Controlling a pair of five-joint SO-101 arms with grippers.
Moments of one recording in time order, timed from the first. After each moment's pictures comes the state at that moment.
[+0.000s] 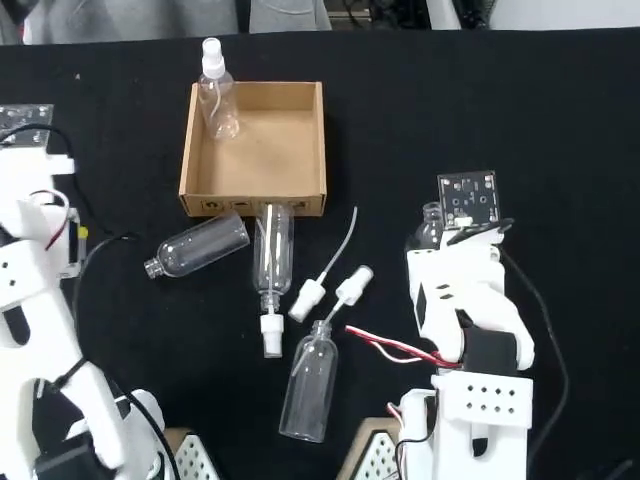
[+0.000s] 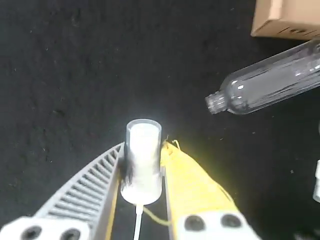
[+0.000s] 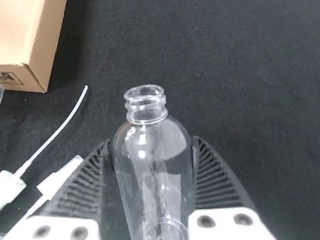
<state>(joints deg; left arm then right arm) -29.1 -32.0 13.9 90.2 -22.9 6.2 -70.2 66.5 54.6 12.8</state>
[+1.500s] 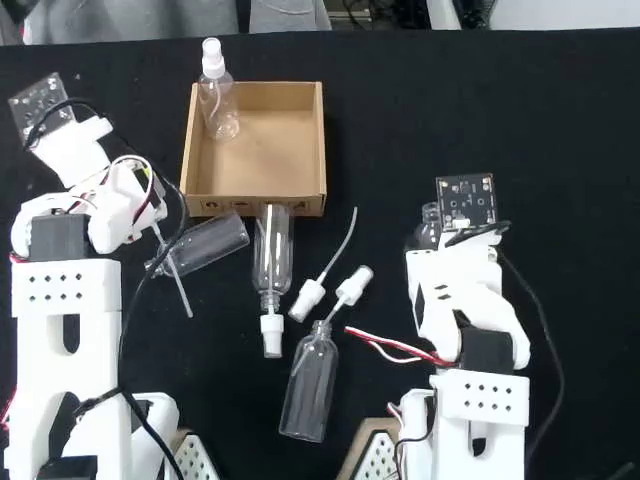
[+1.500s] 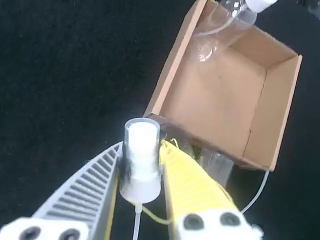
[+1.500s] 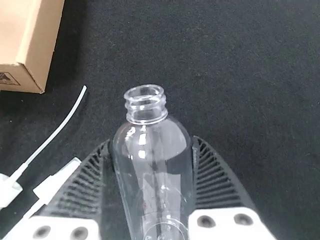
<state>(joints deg) -8.5 -37.2 22.9 69.3 22.8 6.2 -70.2 69.1 51.6 12.9</state>
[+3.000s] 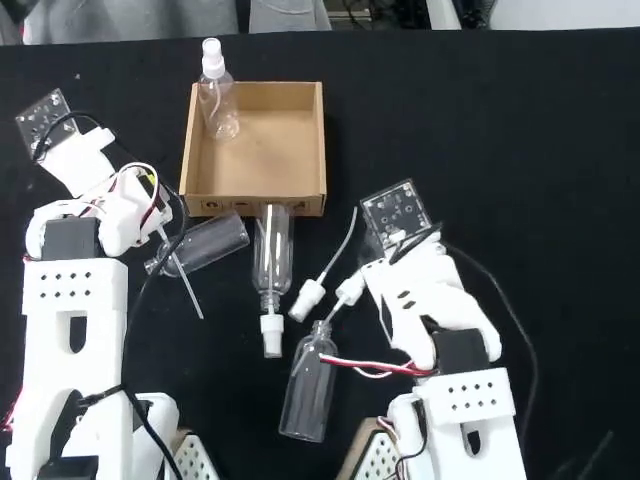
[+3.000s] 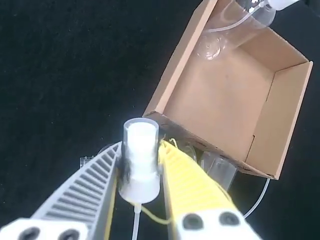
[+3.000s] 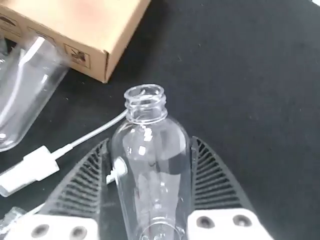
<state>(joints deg) -8.6 -37.2 30.1 63.6 25.8 -7.8 -70.2 72.0 47.6 20.3</state>
